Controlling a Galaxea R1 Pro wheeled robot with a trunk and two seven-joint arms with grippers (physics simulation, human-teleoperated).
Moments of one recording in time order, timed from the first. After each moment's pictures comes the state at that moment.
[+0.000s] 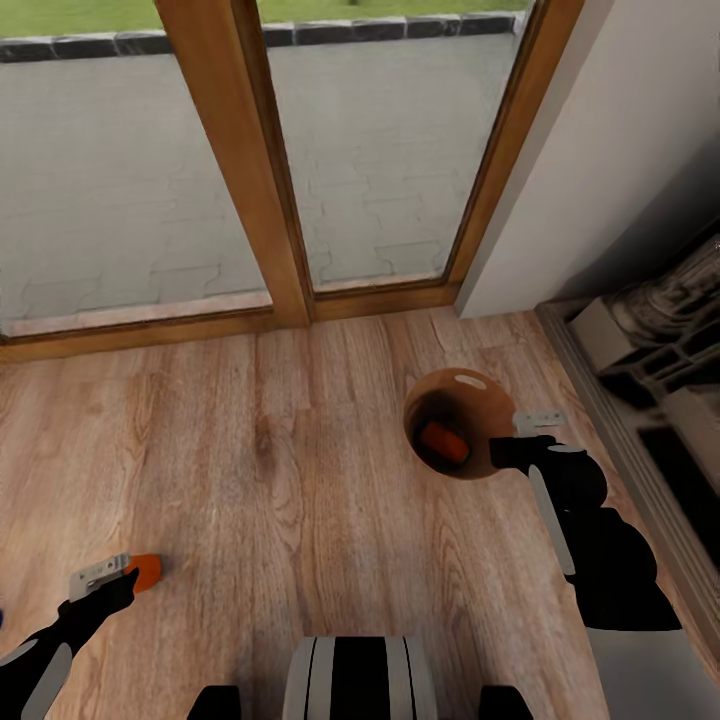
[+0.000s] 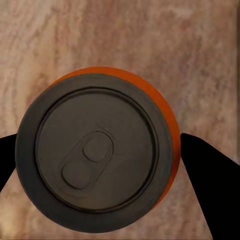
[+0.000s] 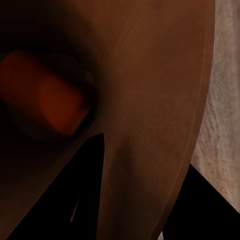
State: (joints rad) left arm -0.37 0.30 0.32 -0.70 0.29 0.05 -0.22; right arm -0.61 -0.08 0.03 -1.54 0.01 0.99 -0.07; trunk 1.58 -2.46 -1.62
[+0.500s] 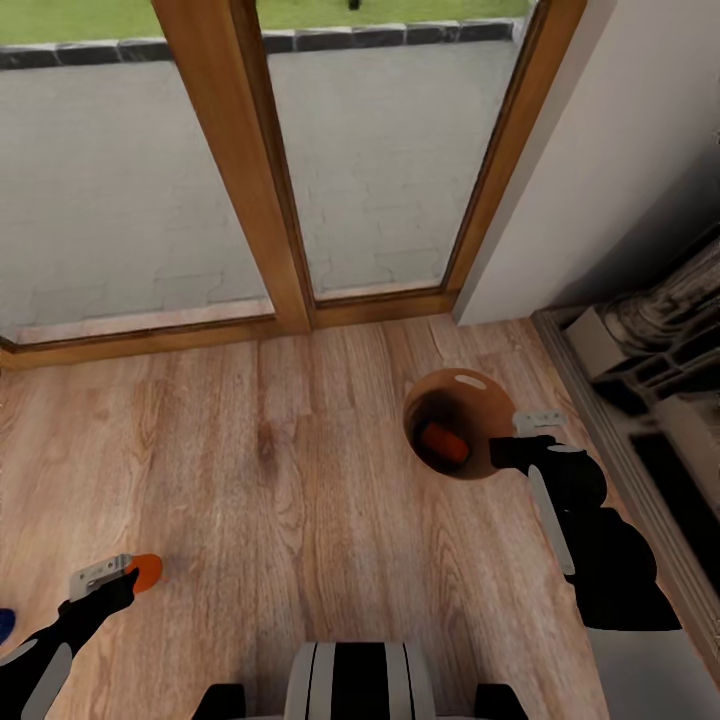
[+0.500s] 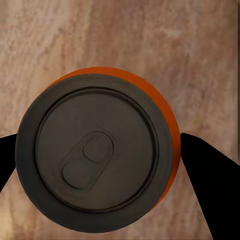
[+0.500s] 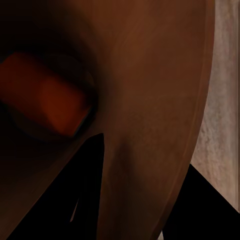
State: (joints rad) left arm -0.37 0.30 0.32 -0.70 0.29 0.05 -0.22; right arm -0.61 -0.08 0.03 -1.54 0.01 0.99 -0.07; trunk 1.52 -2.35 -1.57
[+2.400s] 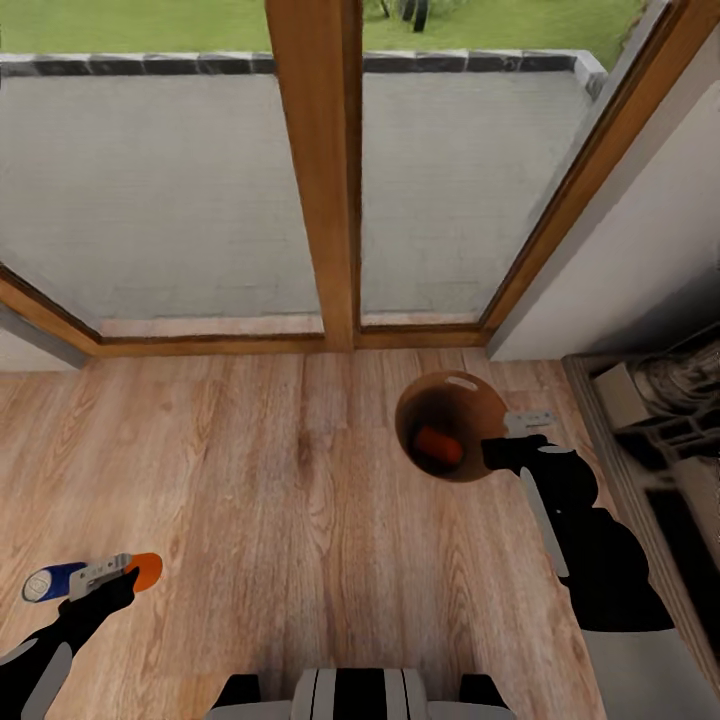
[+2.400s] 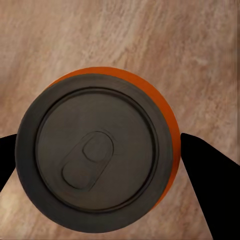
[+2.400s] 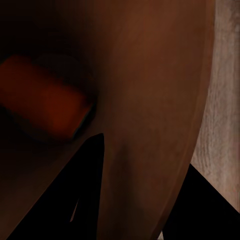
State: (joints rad) left arm -0.37 0.30 0.32 -0.70 0.29 0.05 -0.23; right arm -0.61 -0.08 0.07 -1.54 0.02 1.00 -0.07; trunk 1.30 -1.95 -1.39
